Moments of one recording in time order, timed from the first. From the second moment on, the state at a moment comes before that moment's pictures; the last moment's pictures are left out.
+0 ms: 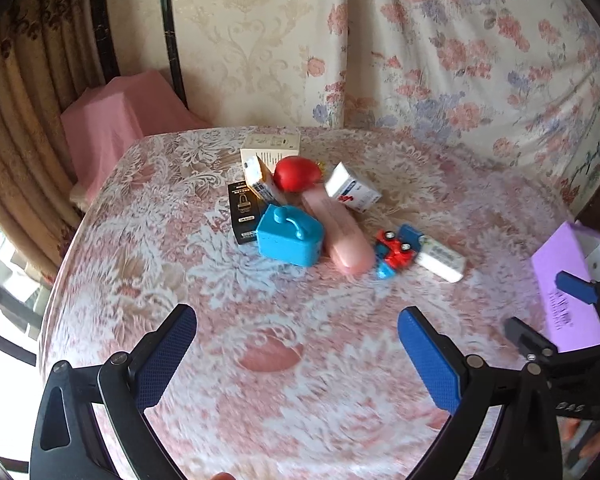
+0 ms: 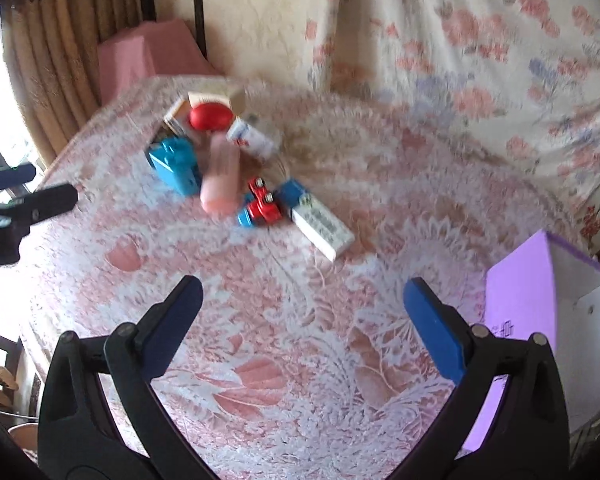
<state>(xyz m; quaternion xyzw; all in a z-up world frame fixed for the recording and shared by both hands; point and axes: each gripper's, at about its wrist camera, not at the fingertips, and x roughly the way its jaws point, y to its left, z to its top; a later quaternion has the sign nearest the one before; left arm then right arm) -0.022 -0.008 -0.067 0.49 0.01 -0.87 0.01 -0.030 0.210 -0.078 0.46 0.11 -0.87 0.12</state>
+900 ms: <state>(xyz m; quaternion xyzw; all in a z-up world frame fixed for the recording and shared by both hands) -0.115 -0.024 -0.144 0.53 0.16 -0.83 0.05 -0.154 0.208 -0.180 0.54 0.18 -0.79 0.23</state>
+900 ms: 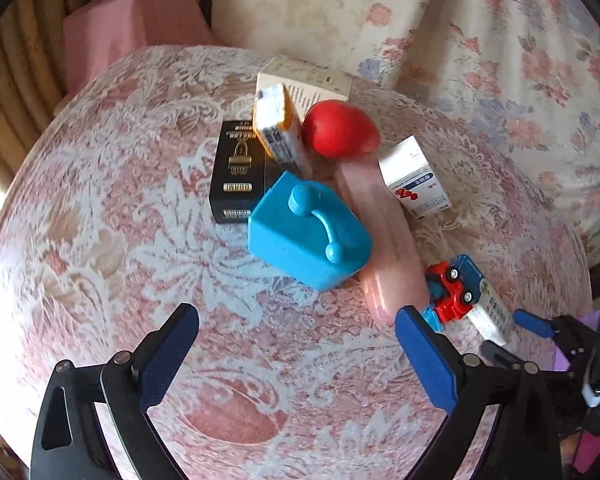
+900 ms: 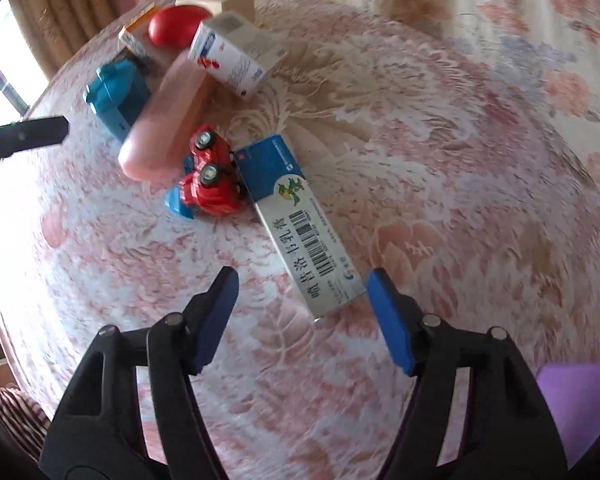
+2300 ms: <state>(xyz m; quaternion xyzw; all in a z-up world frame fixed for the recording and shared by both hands) -0.177 0.100 -0.190 0.54 0.18 -0.82 0.03 -0.136 0.292 -0.179 0.54 0.07 -0.81 0.21</state>
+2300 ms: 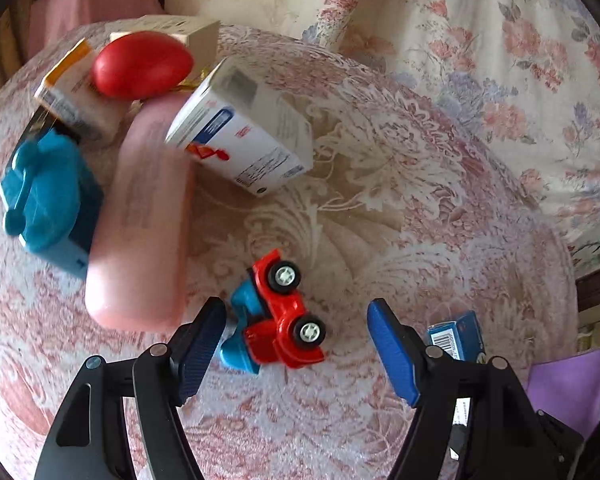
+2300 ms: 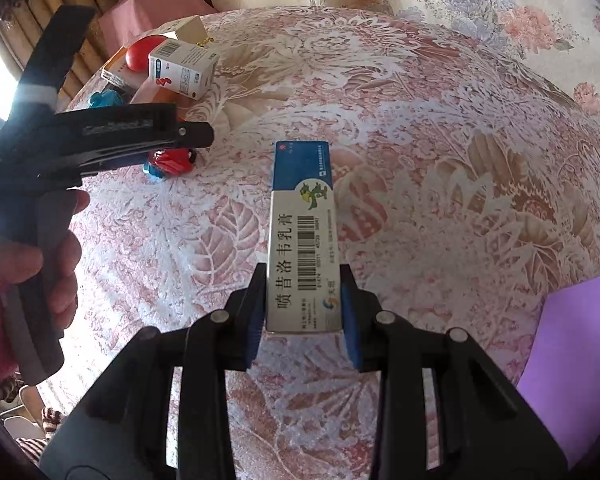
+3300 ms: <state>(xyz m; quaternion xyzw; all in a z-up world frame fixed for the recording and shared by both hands) -0.129 0.093 -0.188 0.55 0.10 -0.83 -0.02 -0.106 0.277 -0.181 0.55 0.10 -0.81 0.16</state>
